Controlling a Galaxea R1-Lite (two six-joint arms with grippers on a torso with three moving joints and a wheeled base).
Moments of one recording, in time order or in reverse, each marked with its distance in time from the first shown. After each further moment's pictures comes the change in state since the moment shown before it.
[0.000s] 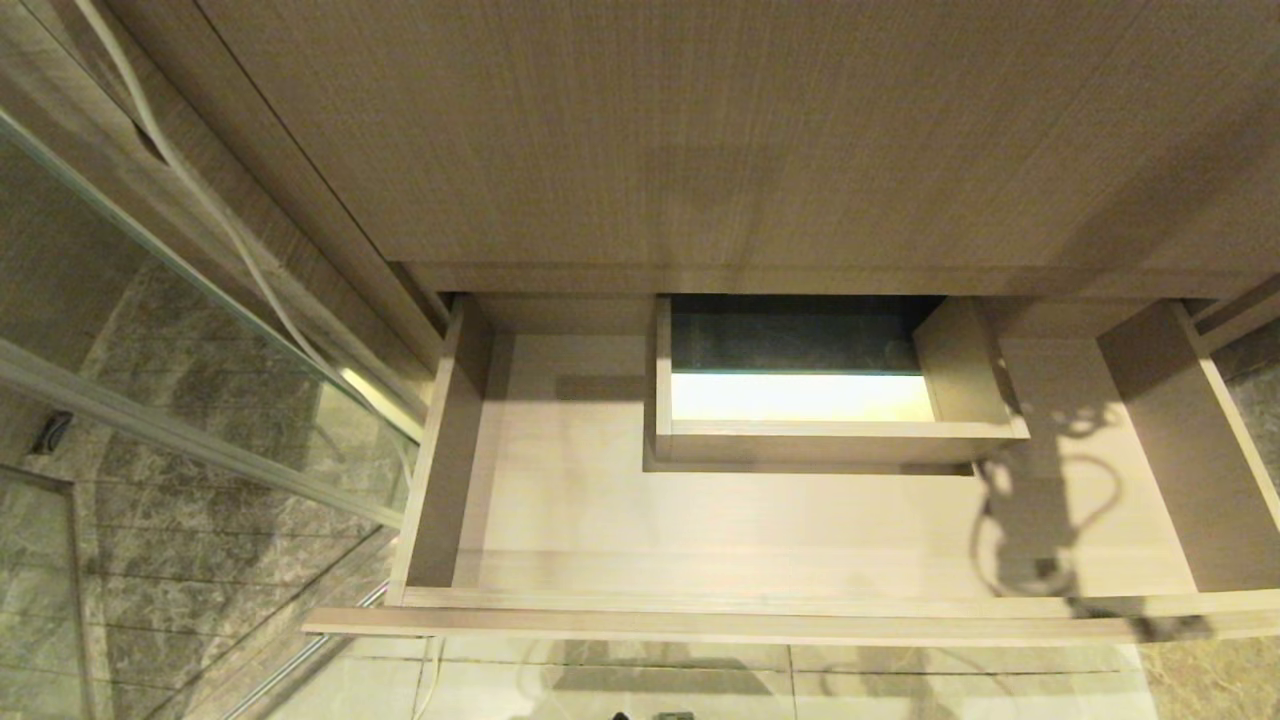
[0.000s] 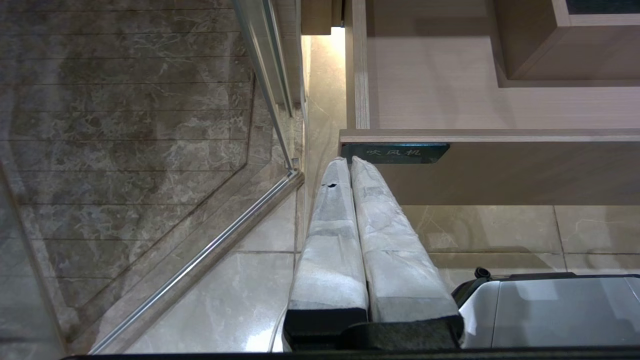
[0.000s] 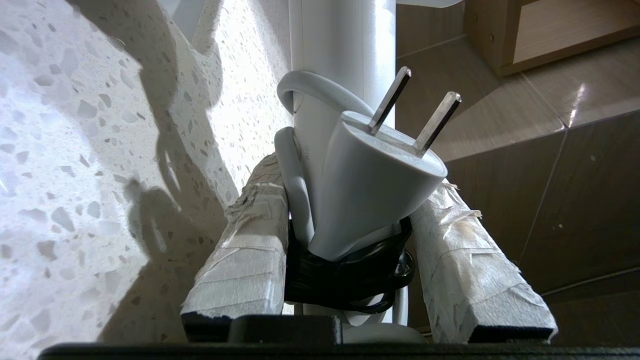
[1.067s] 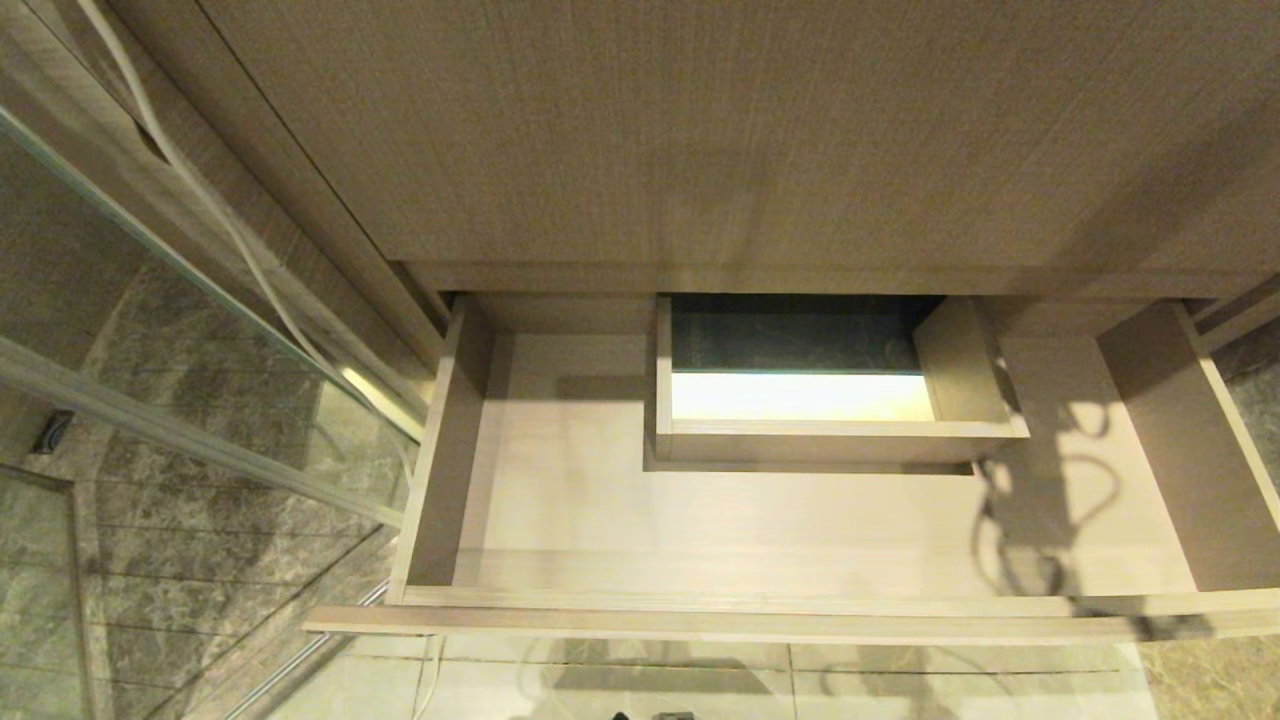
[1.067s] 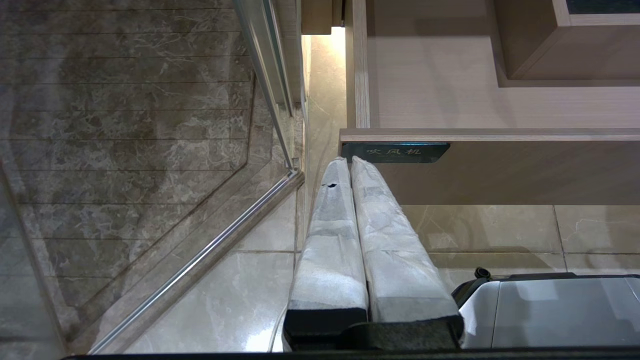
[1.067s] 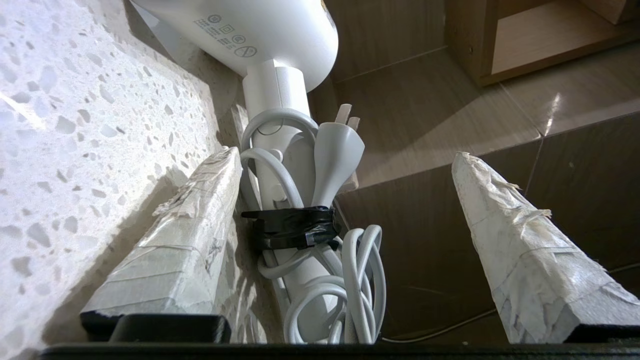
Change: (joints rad) left arm 0.000 0.000 0.000 0.000 0.000 0.000; right arm -0.001 0.003 0.000 -0.053 -0.002 -0.003
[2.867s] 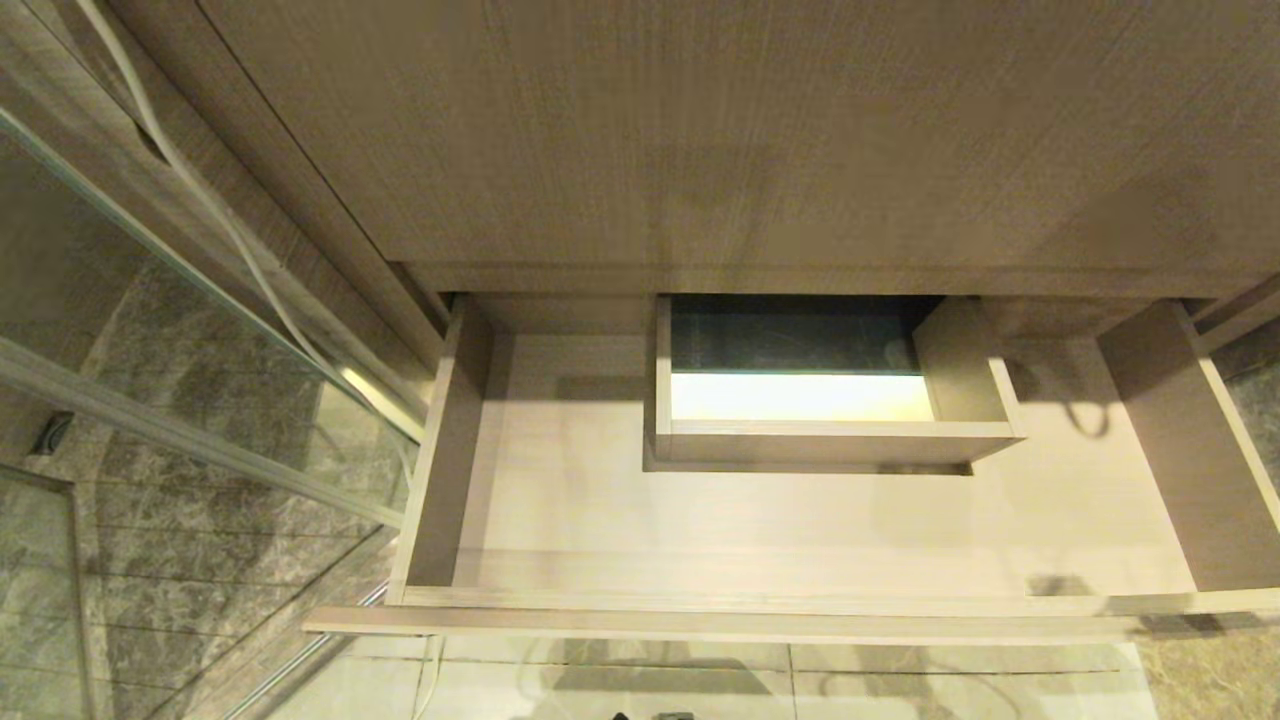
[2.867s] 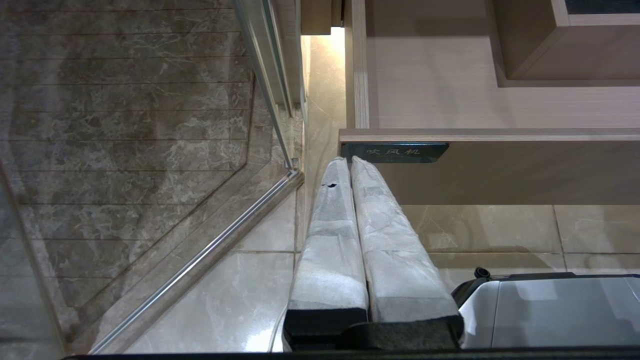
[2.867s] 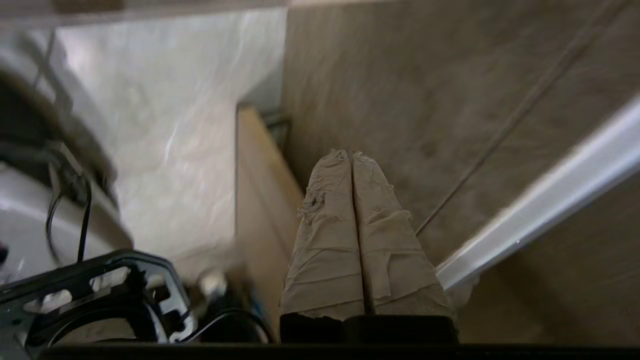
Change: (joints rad) left arm 0.000 0.000 0.000 0.000 0.000 0.000; right arm -0.042 -0.262 0.928 1.026 -0.468 0.487
